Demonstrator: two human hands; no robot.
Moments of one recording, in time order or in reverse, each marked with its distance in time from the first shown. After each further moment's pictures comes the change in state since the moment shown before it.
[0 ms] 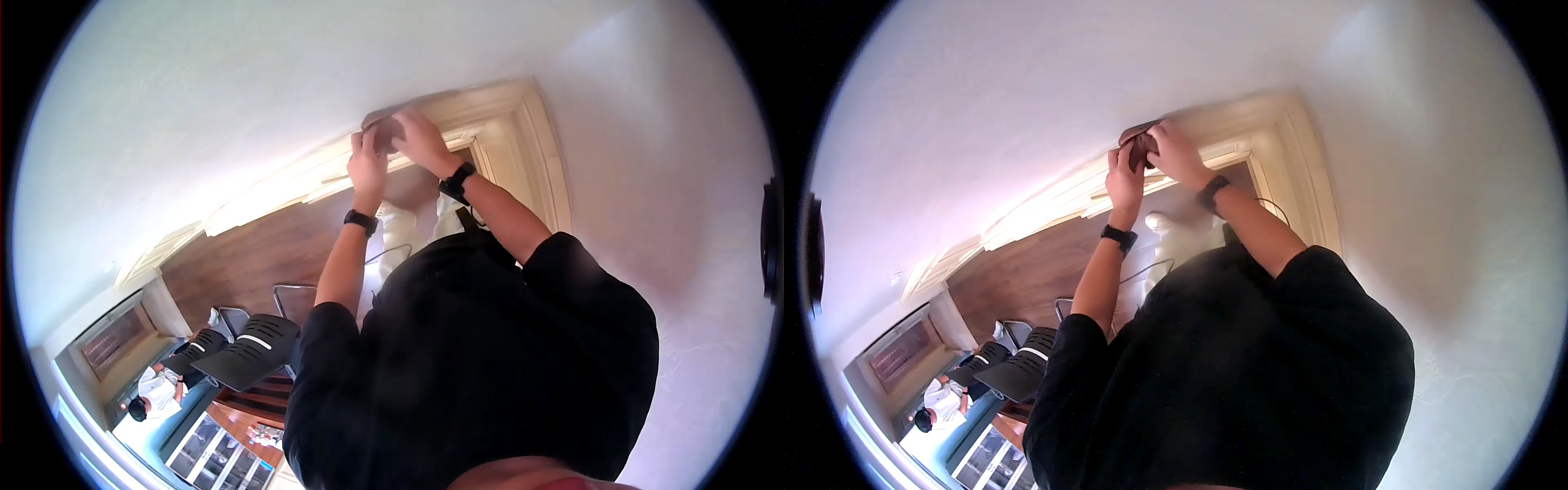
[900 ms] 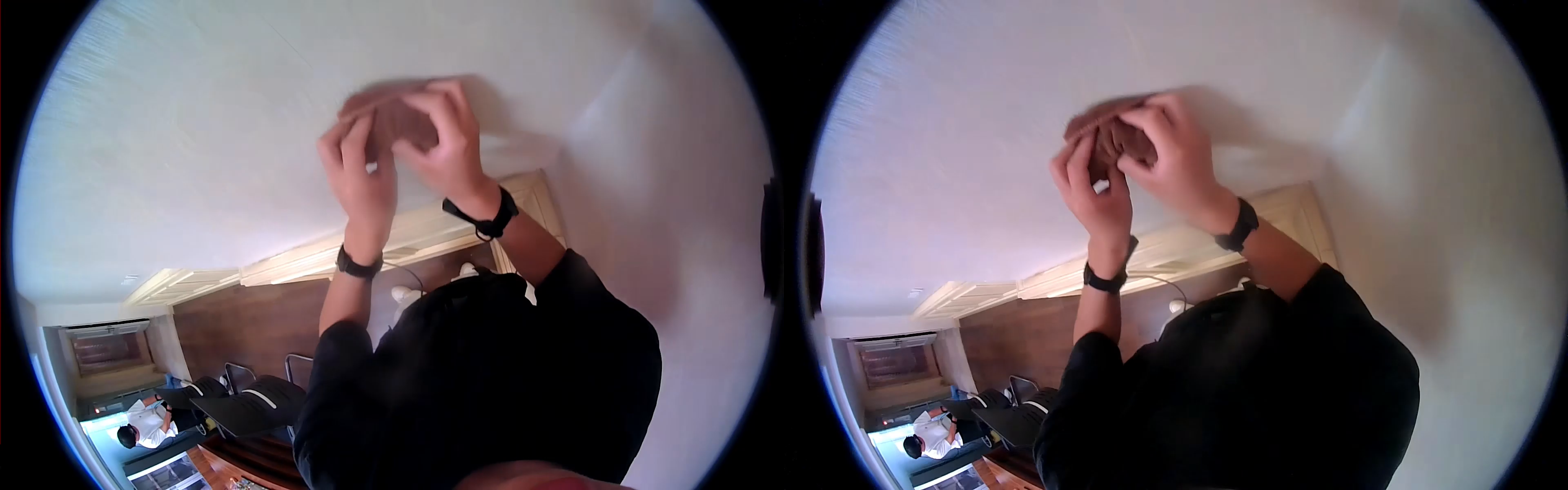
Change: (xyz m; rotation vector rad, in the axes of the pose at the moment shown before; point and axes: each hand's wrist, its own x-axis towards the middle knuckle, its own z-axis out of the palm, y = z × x) left_hand 0.093 0.153 -0.206 -0.336 0.736 0.514; right_hand 0.098 -0.227 -0.140 0.113 0.611 -0.694
